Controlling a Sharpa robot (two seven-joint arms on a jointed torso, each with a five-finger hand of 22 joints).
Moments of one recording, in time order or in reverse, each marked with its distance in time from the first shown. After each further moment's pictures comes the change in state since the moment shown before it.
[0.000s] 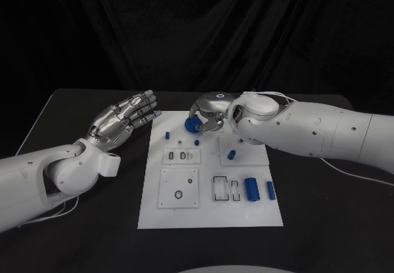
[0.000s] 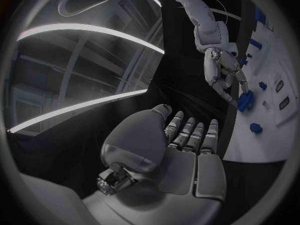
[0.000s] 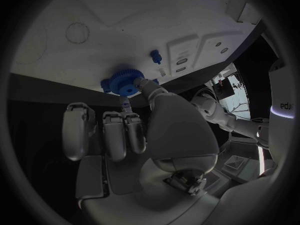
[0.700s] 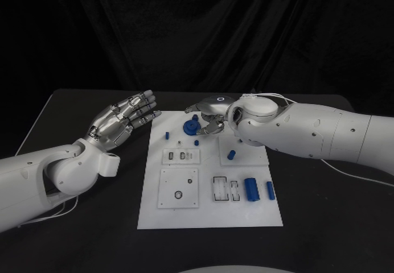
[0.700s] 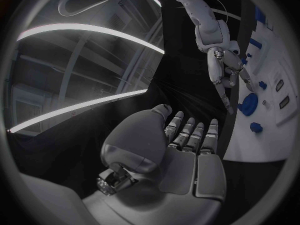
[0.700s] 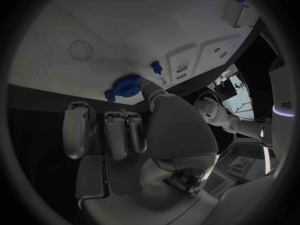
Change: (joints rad) left arm 0.000 0.002 0.000 -0.006 0.000 0.004 0.000; left_hand 0.000 0.000 0.002 -0.002 0.000 0.000 0.000 0.000 0.000 0.000 0.000 0.000 0.000 0.000 0.000 0.000 0.001 0.000 0.004 0.004 0.004 0.000; right arm -0.006 -0.003 -0.003 0.001 0.000 0.048 -0.029; right_hand -0.018 -0.008 -0.049 0.021 -0.216 -0.428 -0.041 -0.107 -0.106 0.000 -0.037 0.000 0.000 -0.001 -0.026 0.000 0.000 0.000 -0.010 -0.019 -0.018 0.000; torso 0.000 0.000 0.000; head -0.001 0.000
